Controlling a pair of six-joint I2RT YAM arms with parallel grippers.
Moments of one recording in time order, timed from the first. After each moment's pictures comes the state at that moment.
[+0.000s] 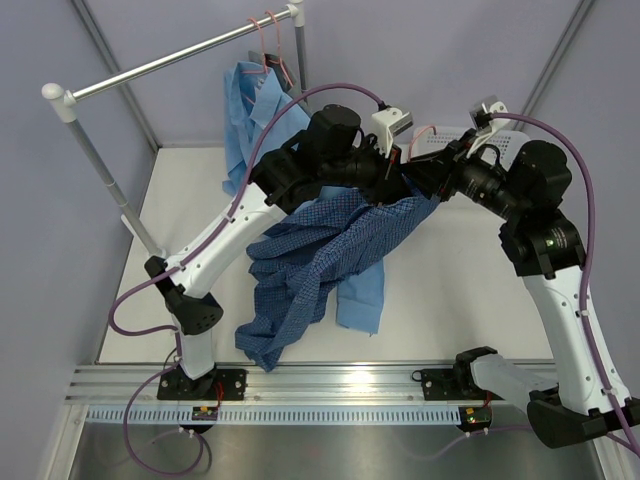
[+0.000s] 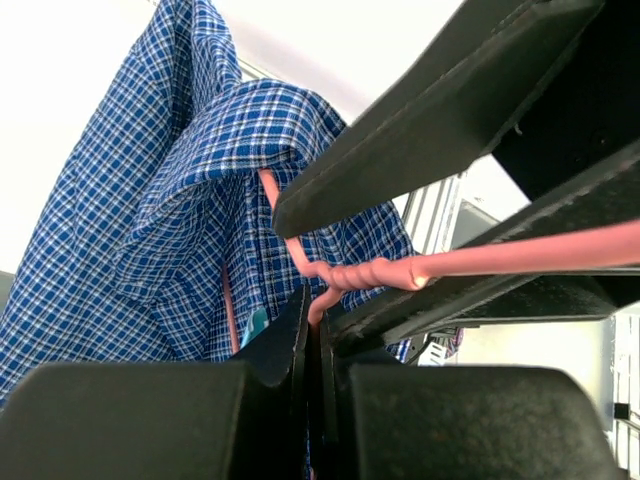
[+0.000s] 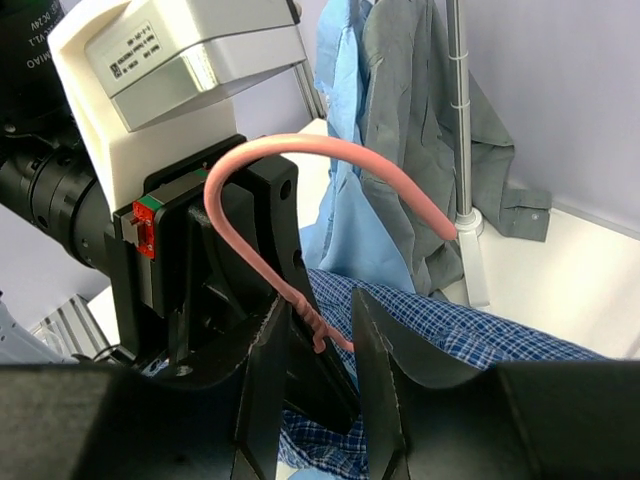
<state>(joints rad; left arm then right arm) -0.89 1.86 2.26 -0.77 0.44 -0.26 0.27 1.06 1.47 -0.41 -0.54 0.24</state>
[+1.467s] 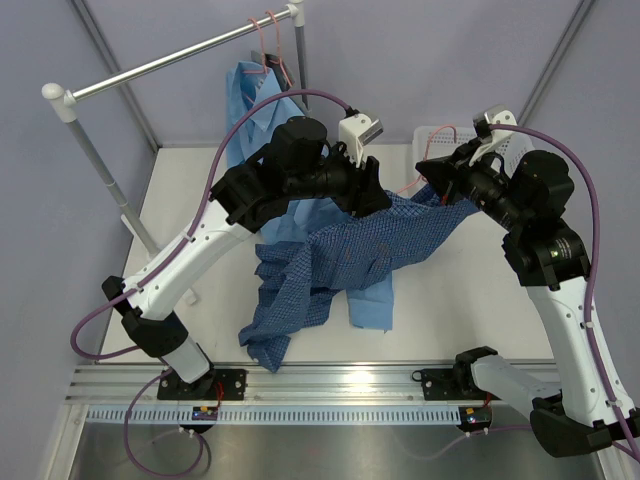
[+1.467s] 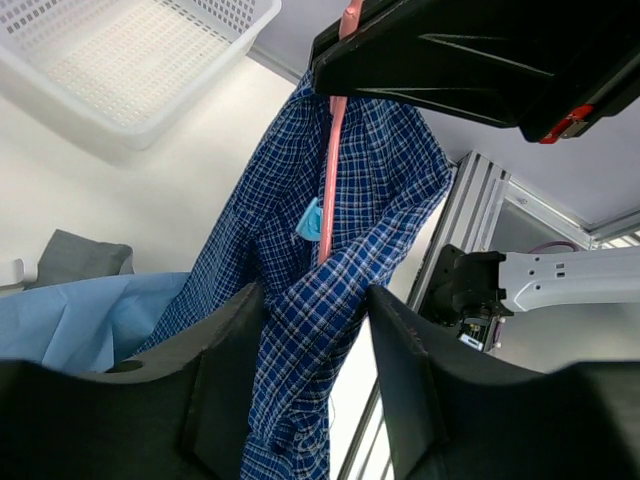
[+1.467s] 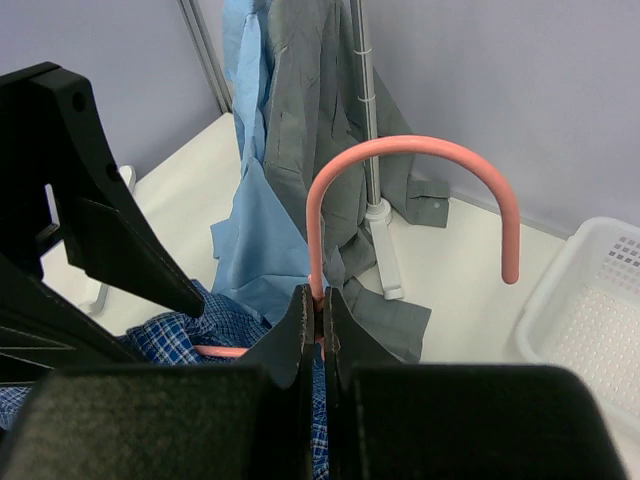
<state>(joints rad) -0.89 1.63 2.02 -0.73 0.32 -0.21 0.28 1.01 1.44 -0.46 -0.36 0.09</state>
